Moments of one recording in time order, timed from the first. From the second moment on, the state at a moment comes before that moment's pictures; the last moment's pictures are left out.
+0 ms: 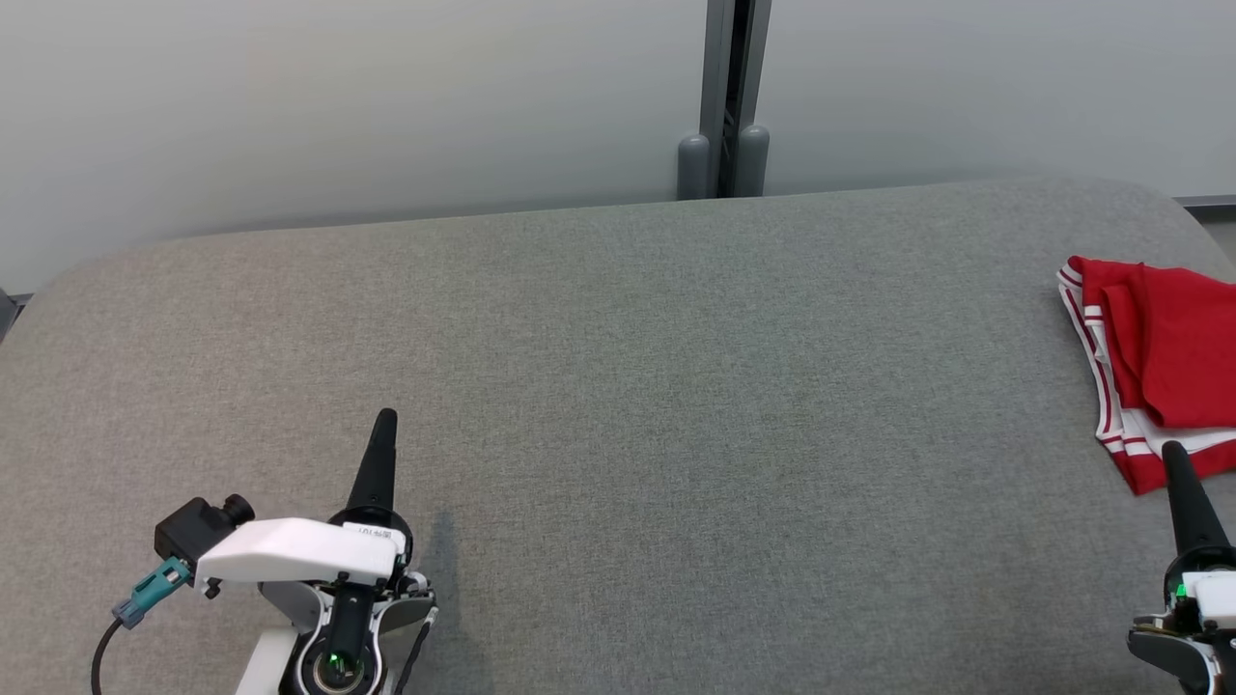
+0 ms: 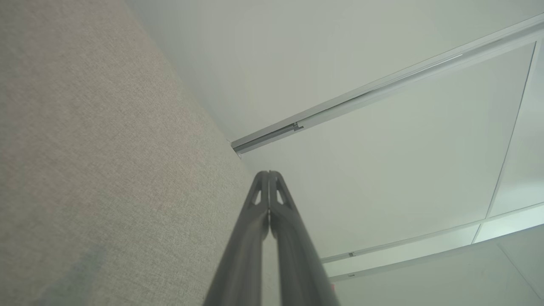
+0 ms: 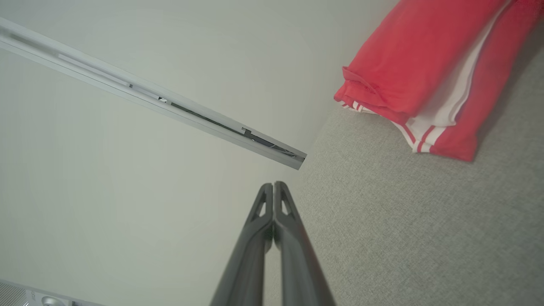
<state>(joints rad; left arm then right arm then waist) -0.22 0.04 -0.17 0.37 -1.30 -0.06 -0.08 -0.07 -0.09 -0.23 0.20 1.21 0.13 0.06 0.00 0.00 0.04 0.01</state>
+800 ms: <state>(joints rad) -0.28 0.05 -0.18 0.41 -1.50 -0.10 -0.04 -0.07 -0.08 -0.30 0.21 1.43 0.13 0.13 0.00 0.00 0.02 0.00</state>
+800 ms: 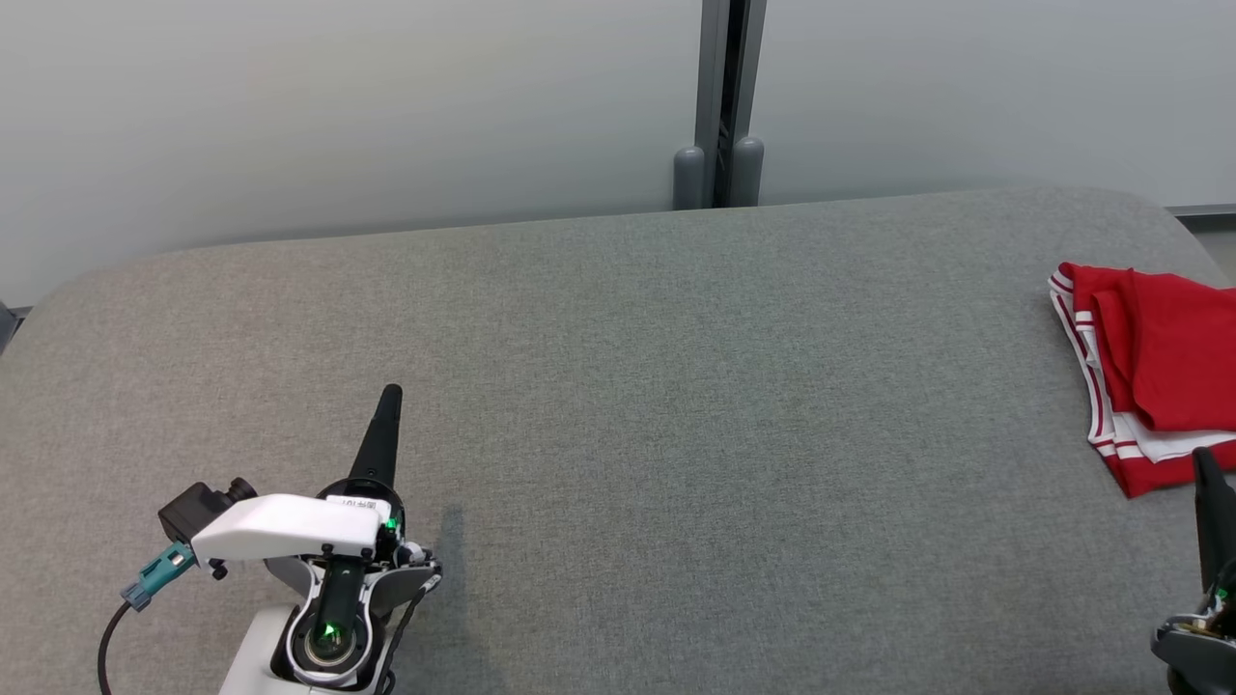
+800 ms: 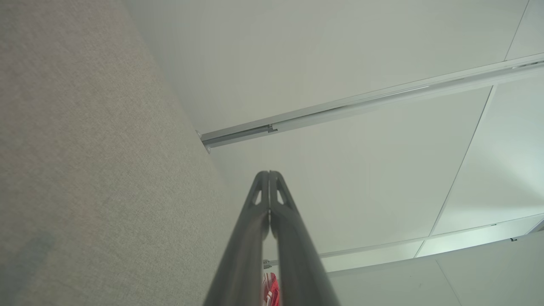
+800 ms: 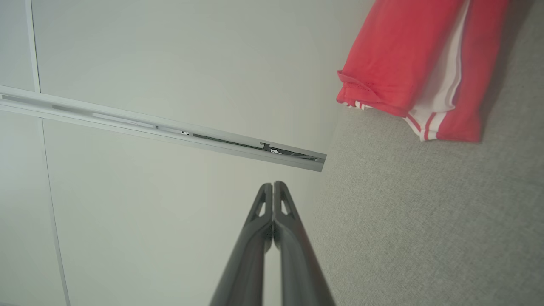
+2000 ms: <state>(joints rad) -0.33 0.05 -0.19 0.45 -1.68 -0.13 -0.01 -0.07 -0.07 -0.37 0.21 1.62 0.13 0.20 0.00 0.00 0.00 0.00</state>
